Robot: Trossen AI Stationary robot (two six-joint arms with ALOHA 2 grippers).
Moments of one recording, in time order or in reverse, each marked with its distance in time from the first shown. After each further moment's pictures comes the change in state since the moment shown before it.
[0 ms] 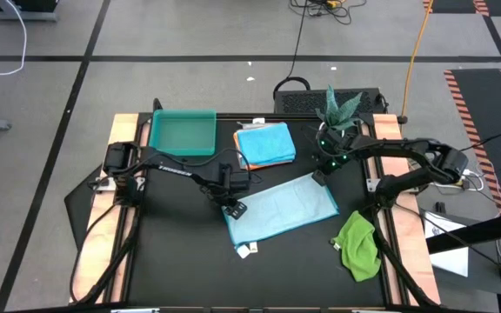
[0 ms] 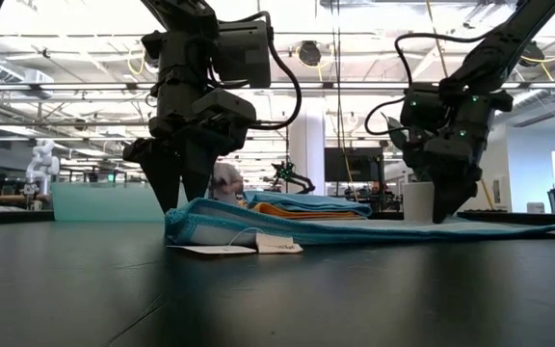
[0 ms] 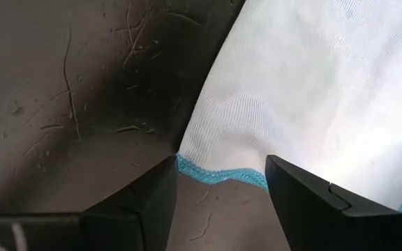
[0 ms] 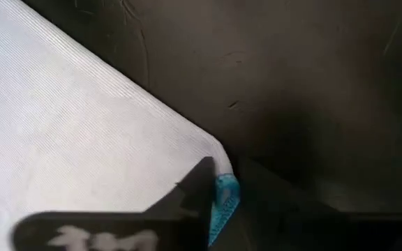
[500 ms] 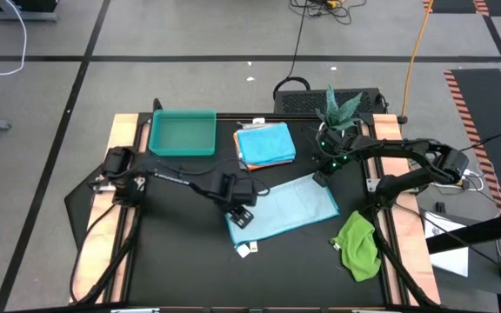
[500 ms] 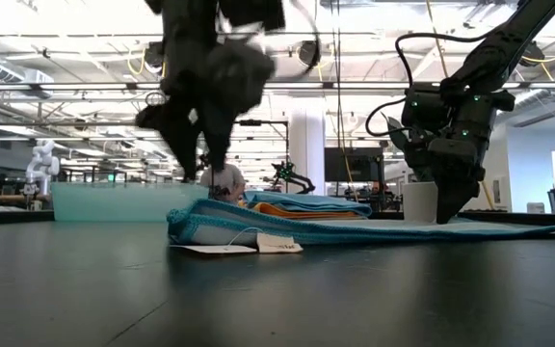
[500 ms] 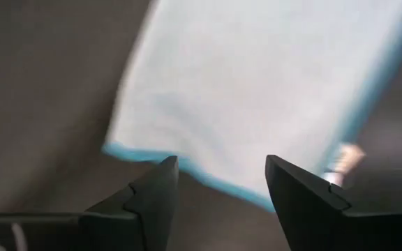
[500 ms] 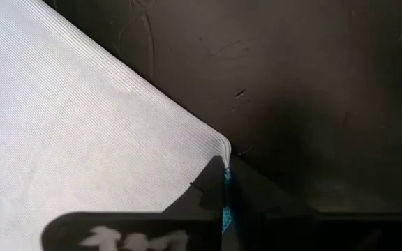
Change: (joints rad) left arm -0.128 0.000 0.160 -0.070 -0.125 -0.065; right arm 0.002 -0.007 -0.003 -0.003 -0.008 -0.014
